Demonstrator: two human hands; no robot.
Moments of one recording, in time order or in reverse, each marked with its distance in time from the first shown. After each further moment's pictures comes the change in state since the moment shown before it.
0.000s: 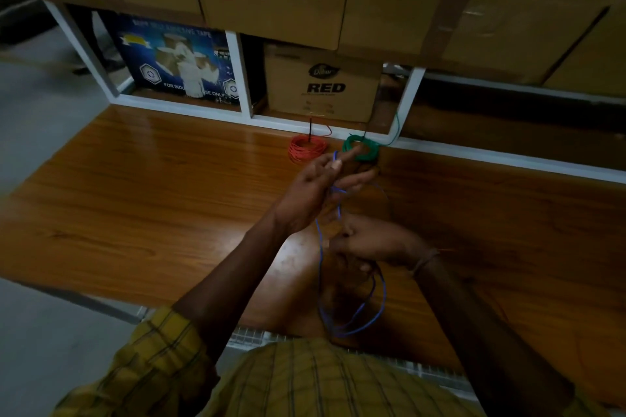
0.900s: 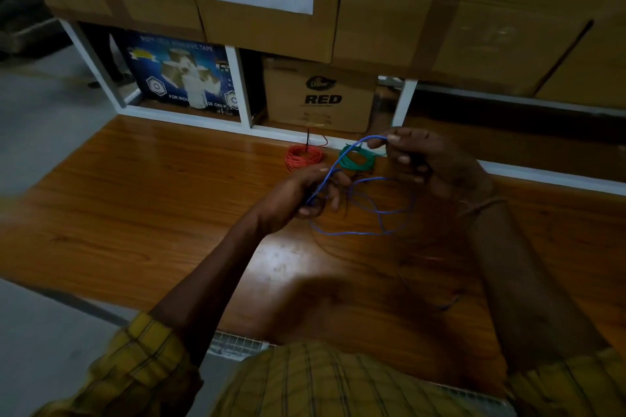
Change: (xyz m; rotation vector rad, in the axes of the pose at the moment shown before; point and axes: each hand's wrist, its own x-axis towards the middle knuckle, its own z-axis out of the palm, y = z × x) left_hand -0.003 0.023 -0.006 0.349 0.003 -0.132; right_hand -0.032 -0.008 -0.145 0.578 0.253 -0.389
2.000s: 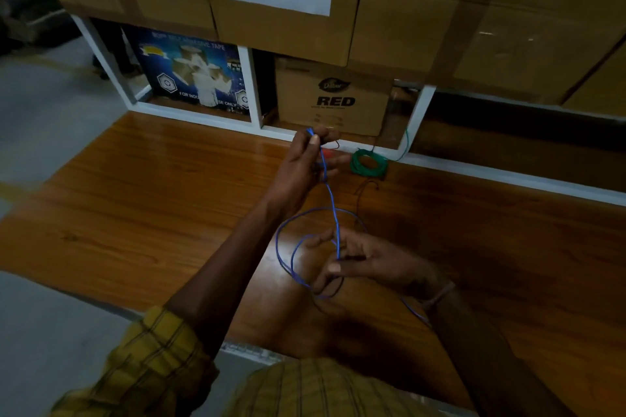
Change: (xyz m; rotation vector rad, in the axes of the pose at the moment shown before) left_hand 0.028 0.019 -0.013 -0.136 0.392 0.151; right_hand -0.030 0.091 0.090 -0.045 -0.523 0.146
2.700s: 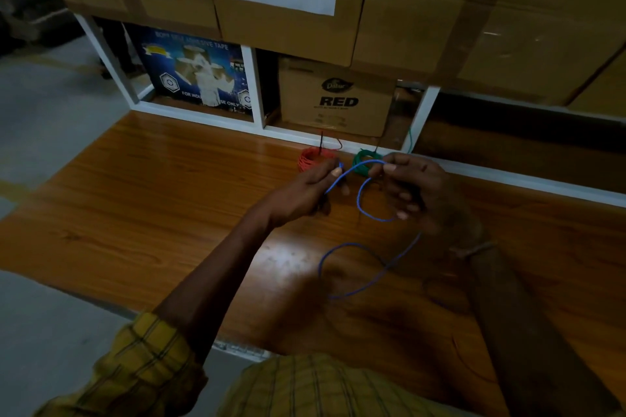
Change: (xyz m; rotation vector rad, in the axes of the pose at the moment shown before) left_hand -0.021 0.010 -0.014 0.555 -0.307 -0.101; right_hand -0.002 -0.068 -0.058 0.158 0.510 -0.250
